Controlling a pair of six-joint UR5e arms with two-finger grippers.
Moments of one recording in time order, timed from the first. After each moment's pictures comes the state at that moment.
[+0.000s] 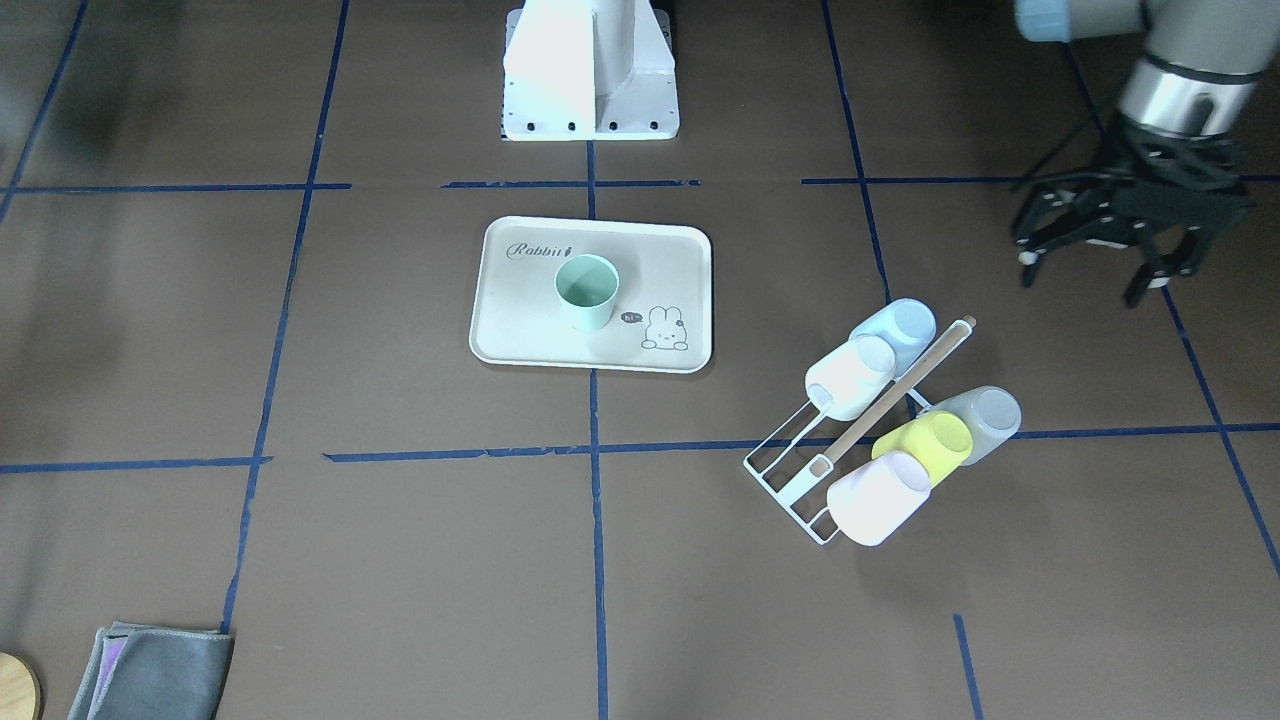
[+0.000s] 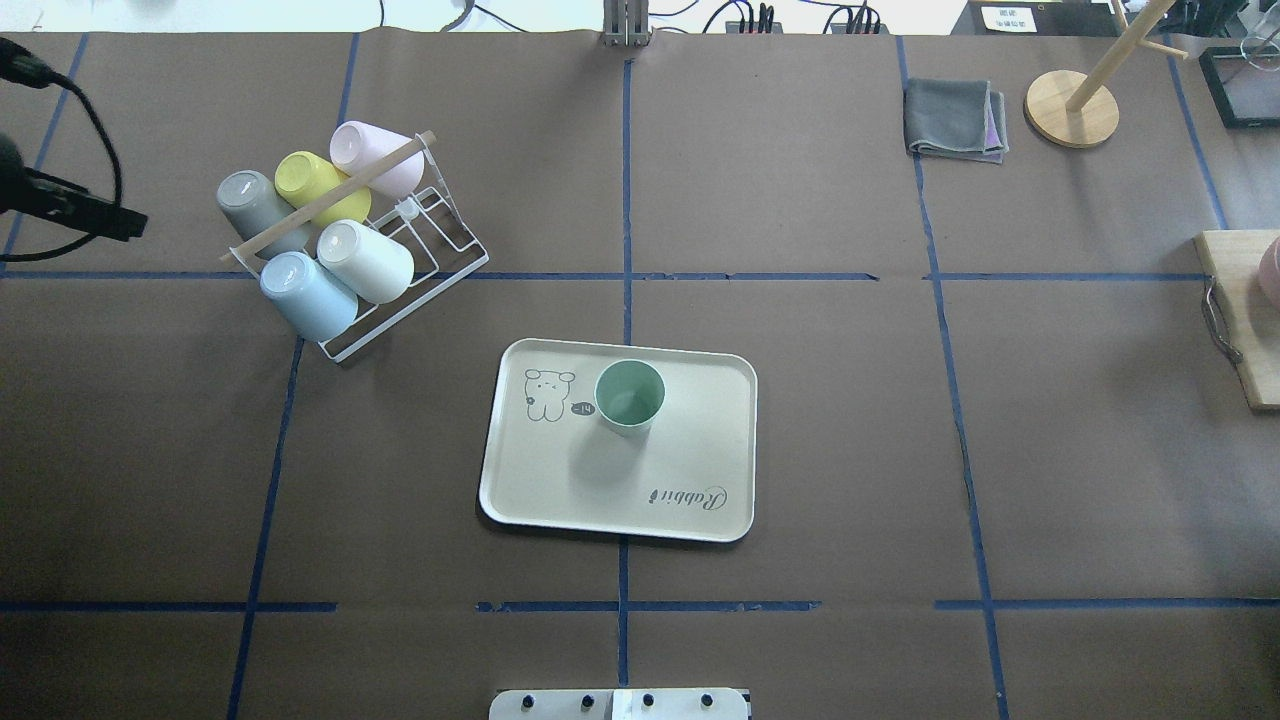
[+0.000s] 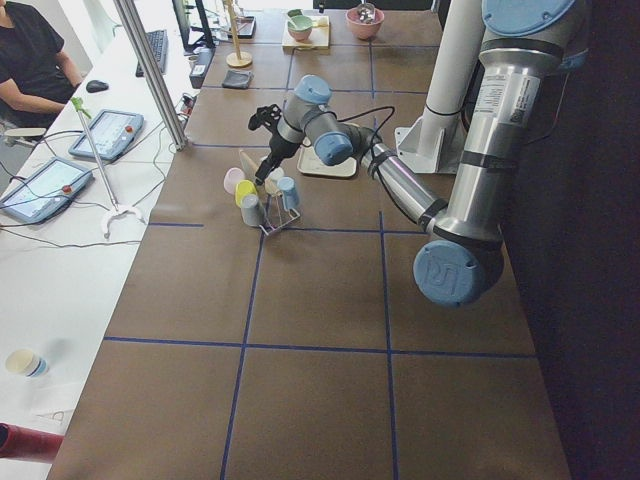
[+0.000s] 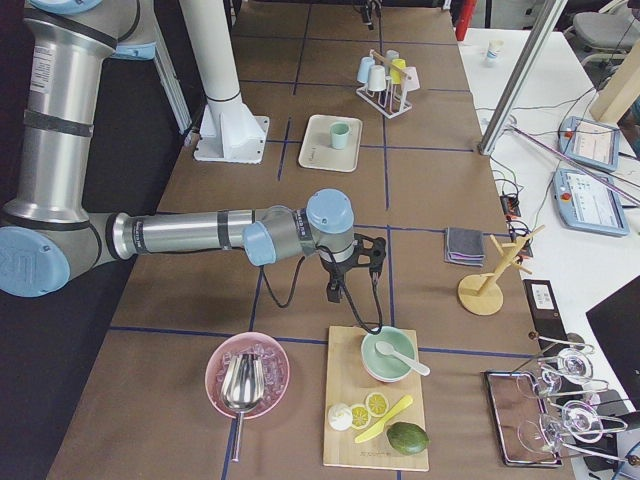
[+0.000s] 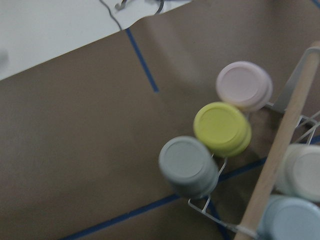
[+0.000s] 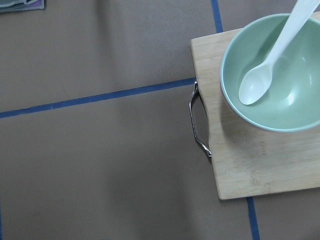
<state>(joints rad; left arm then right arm) -1.13 -1.62 -2.05 -1.75 -2.06 -0.42 1.45 -1.78 1.87 -1.34 2.39 0.45</state>
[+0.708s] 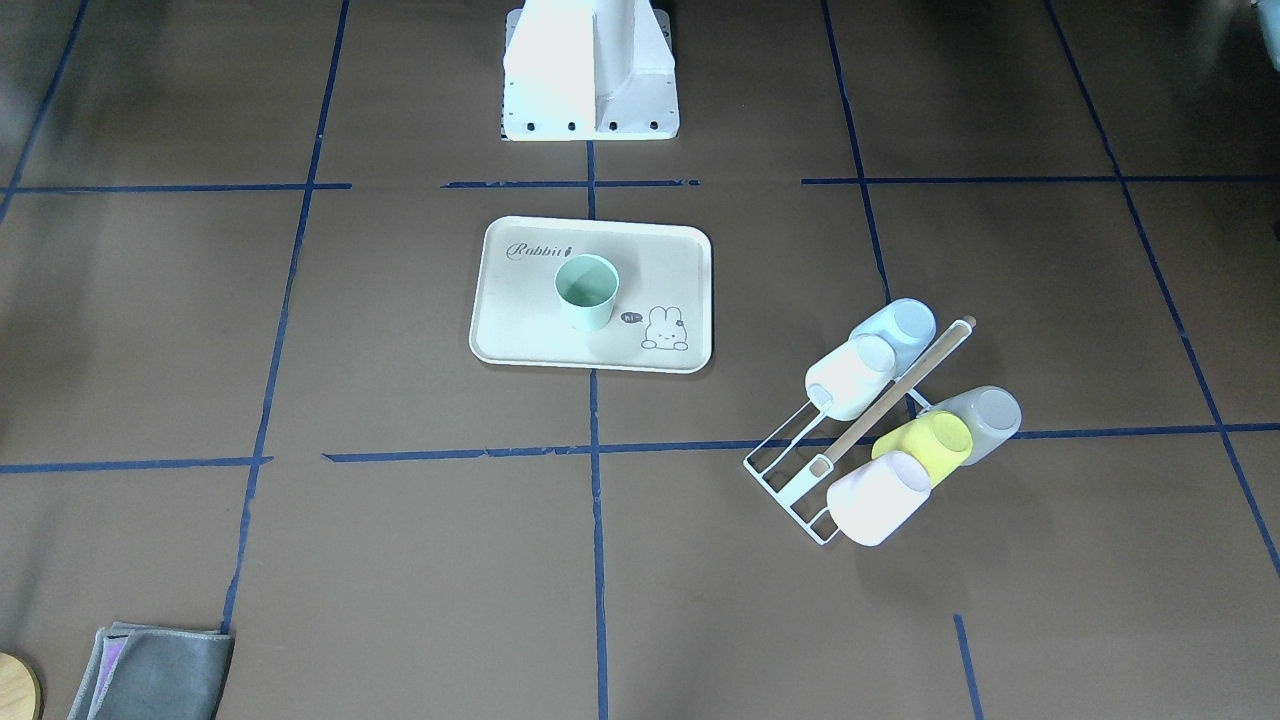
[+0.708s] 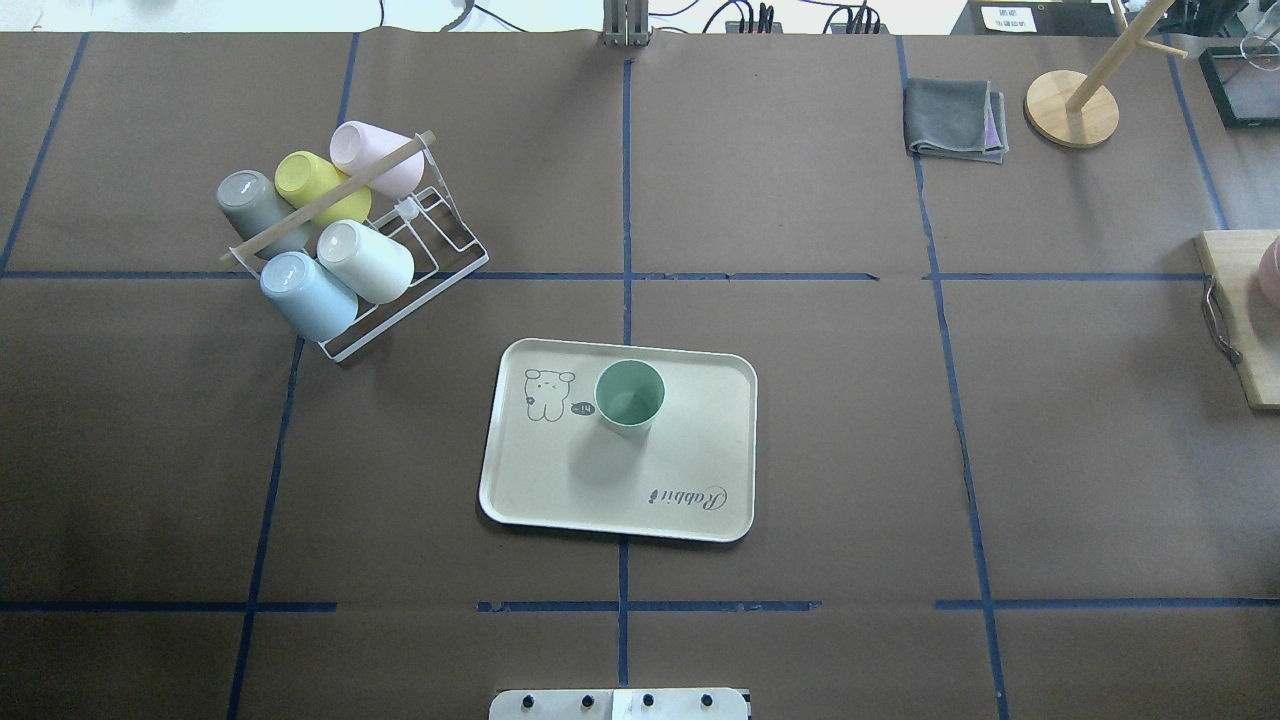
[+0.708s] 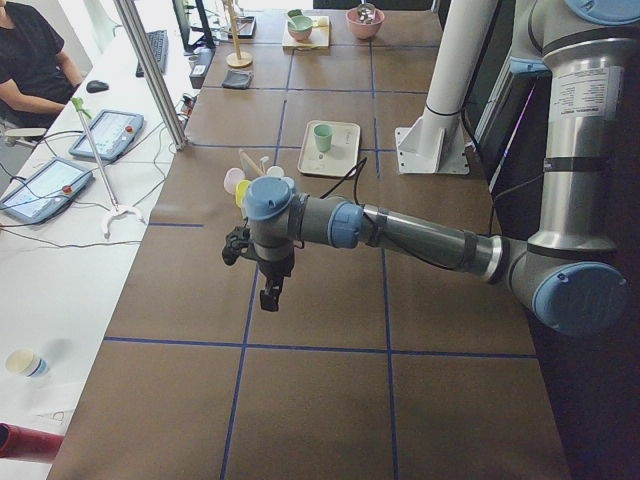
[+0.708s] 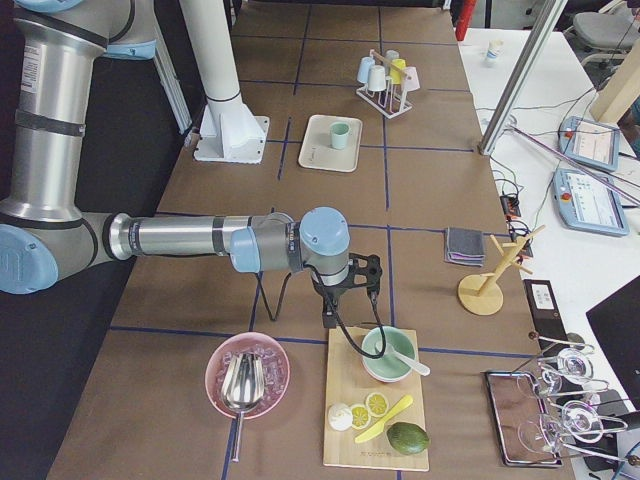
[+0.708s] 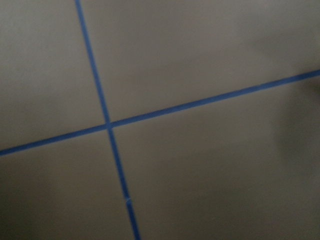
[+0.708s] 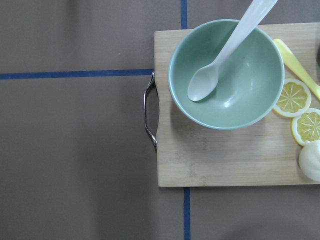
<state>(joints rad) -1.53 -1.54 -1.75 -1.46 -2.33 0.08 1.57 -1.79 1.85 -1.53 2.37 0.08</state>
